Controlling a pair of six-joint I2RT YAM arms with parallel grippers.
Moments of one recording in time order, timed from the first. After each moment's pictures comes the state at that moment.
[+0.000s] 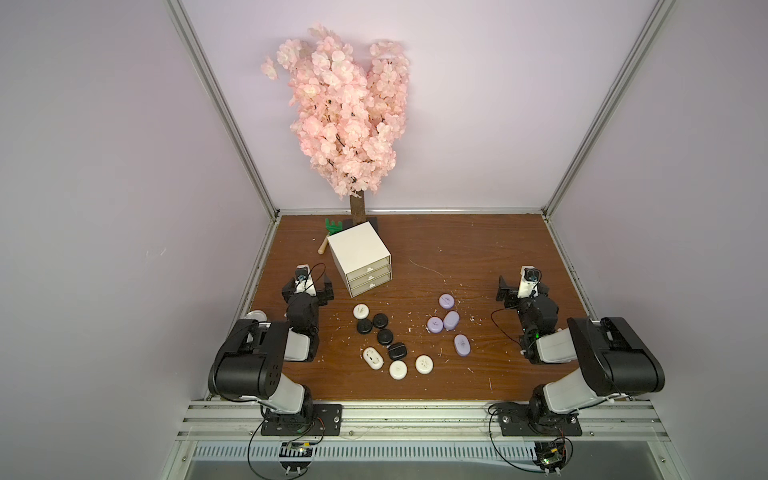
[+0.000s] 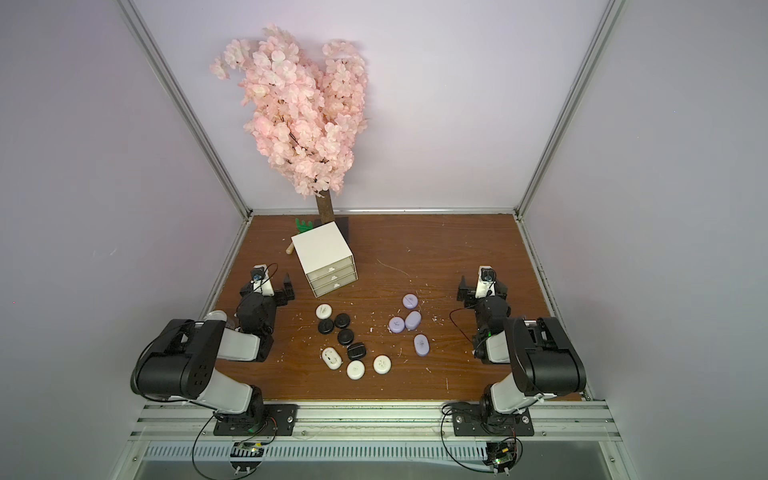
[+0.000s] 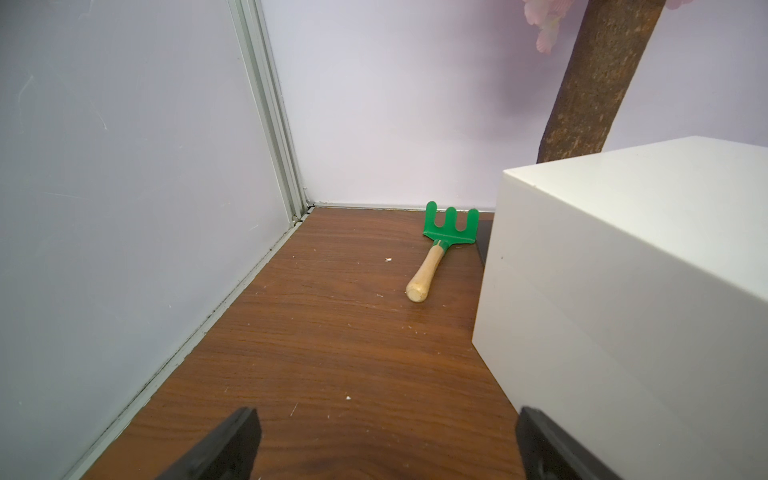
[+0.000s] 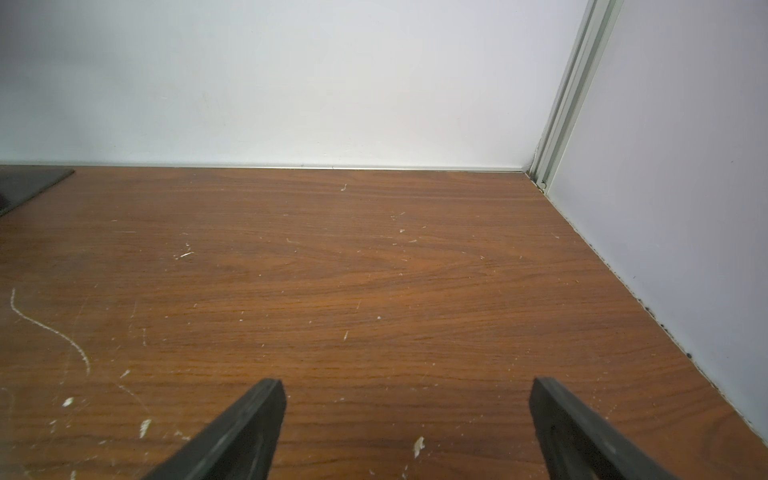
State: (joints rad) left arm -0.03 1.53 0.21 1.18 -0.23 0.02; right arm 0.03 1.55 0.19 1.20 0.09 0.00
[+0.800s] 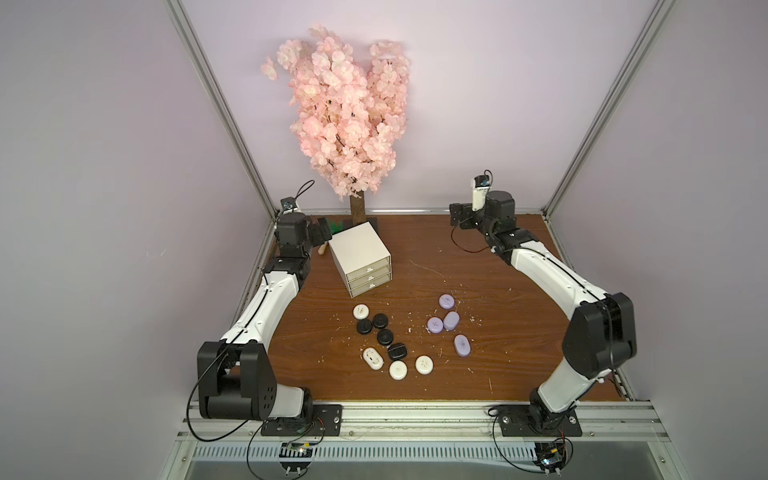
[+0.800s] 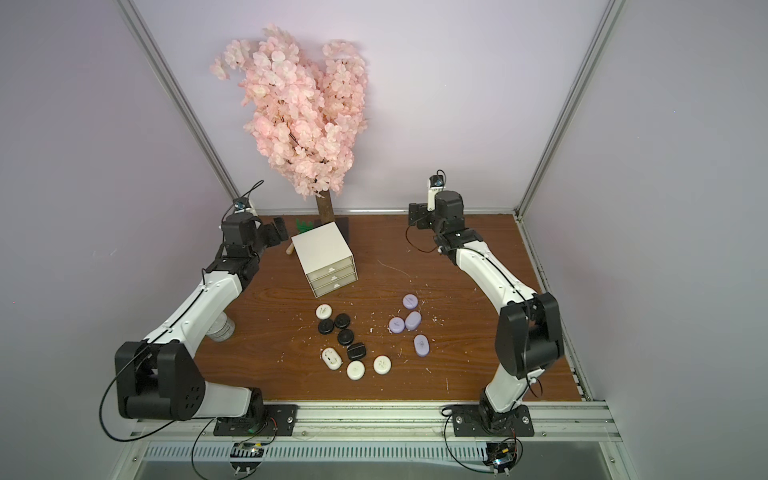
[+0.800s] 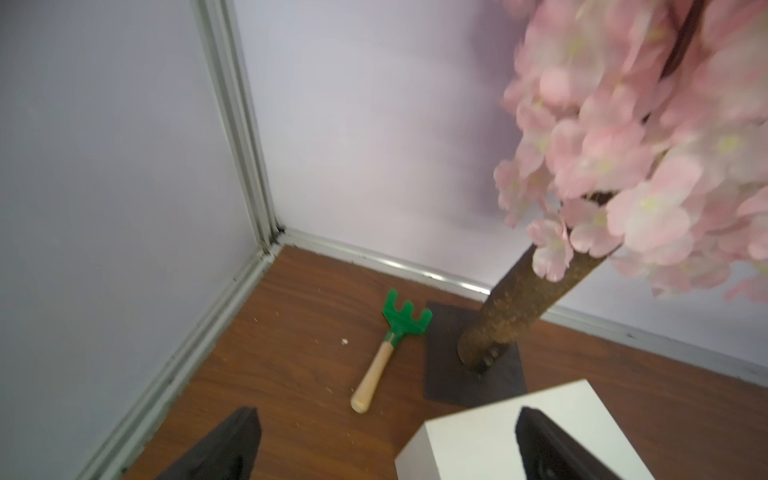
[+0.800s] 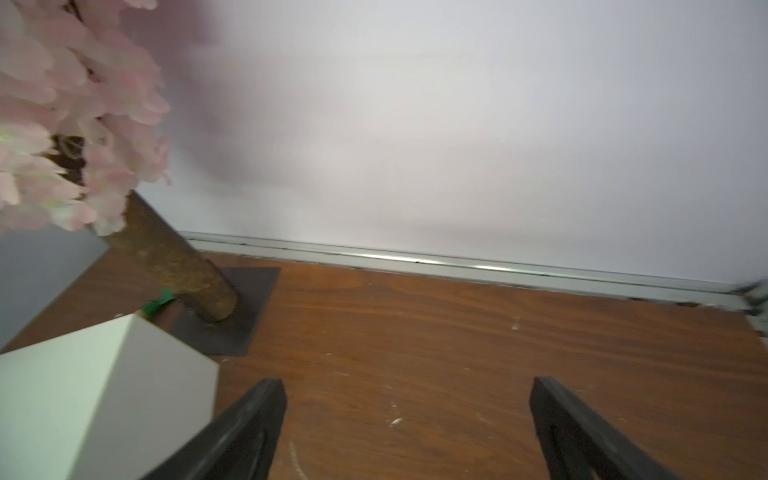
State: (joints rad) left arm -0.03 1.45 1.13 -0.11 -0.15 -0.28; right arm 0.38 1.79 1.58 -0.17 0.04 0.20
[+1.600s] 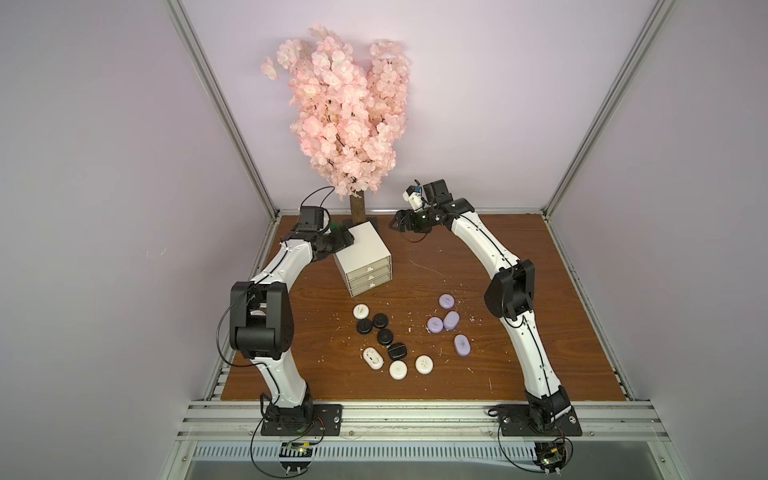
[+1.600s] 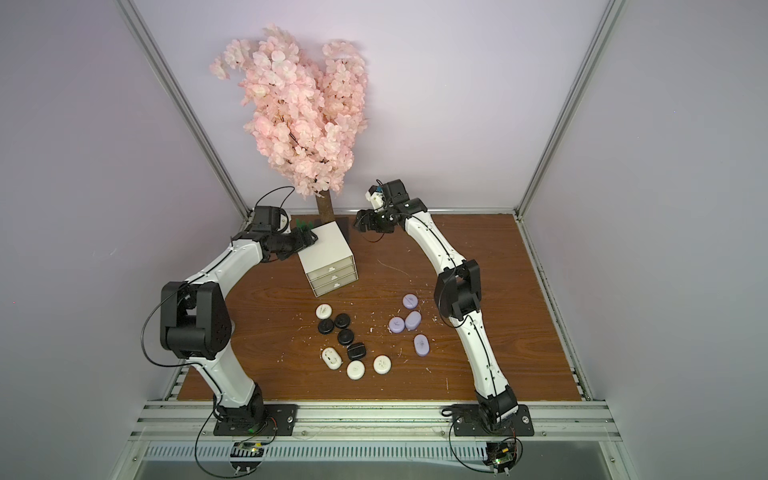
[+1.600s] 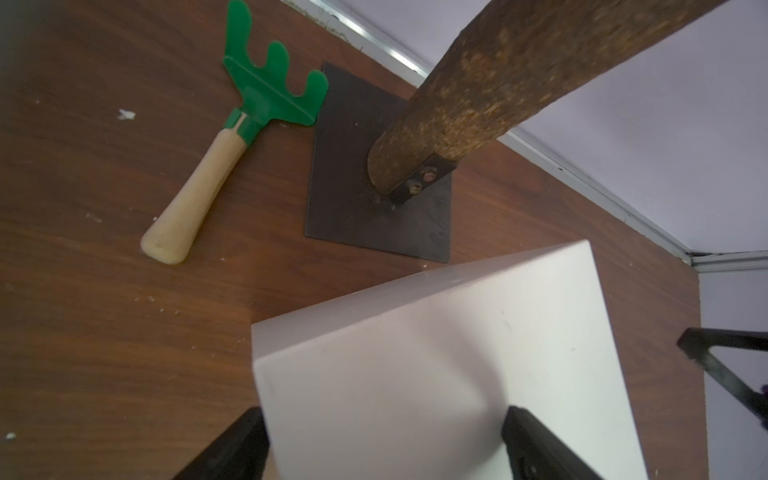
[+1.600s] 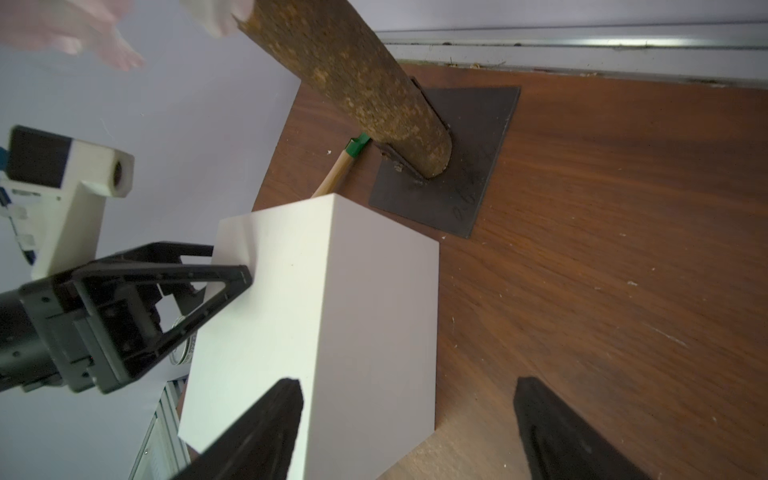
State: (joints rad) left arm -0.04 1.82 1.41 -0.43 0.30 -0.46; right arm 0.49 2.47 2.51 -0.83 -0.48 0.36
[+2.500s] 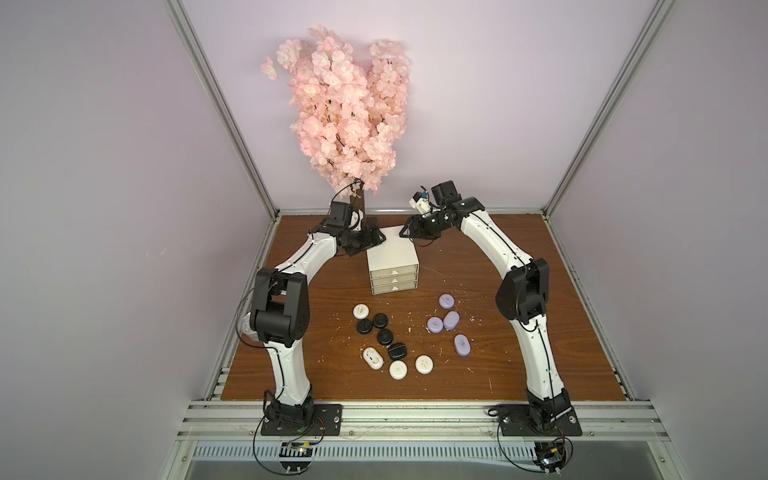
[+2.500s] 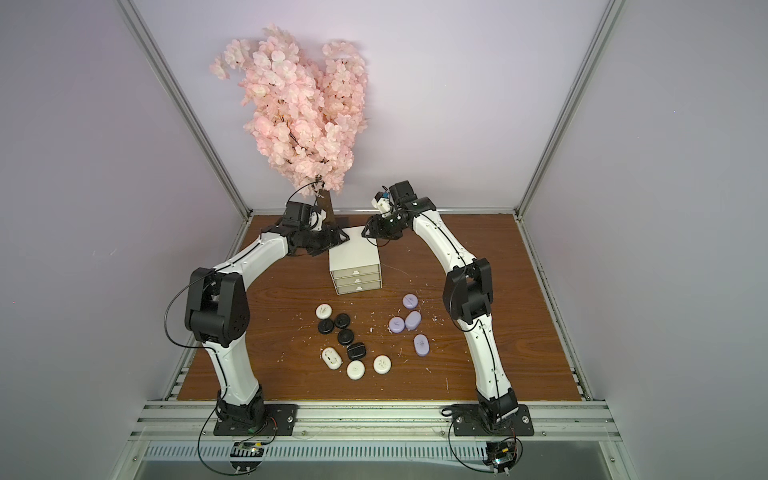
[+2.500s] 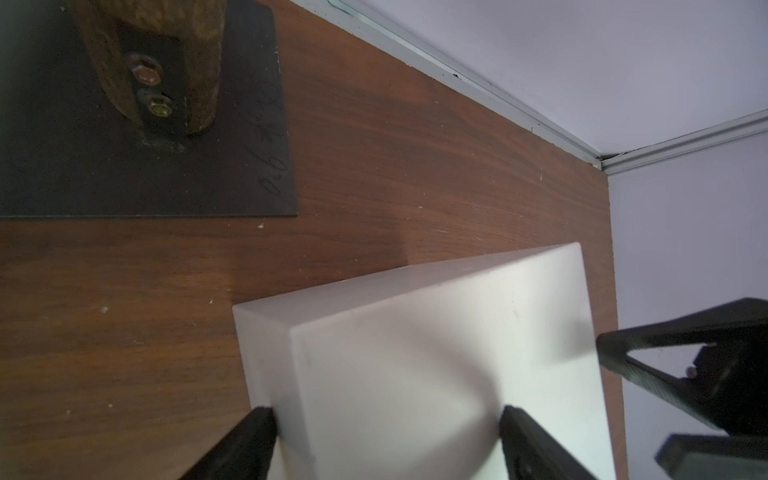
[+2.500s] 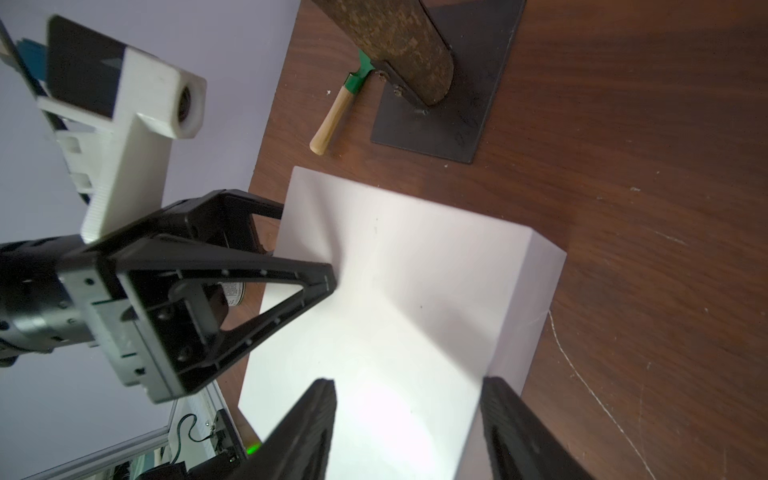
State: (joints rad) left arm -0.21 1.93 1.53 -0.44 0.43 -0.48; right arm 0.47 2.34 2.35 -0.93 -0.53 0.32
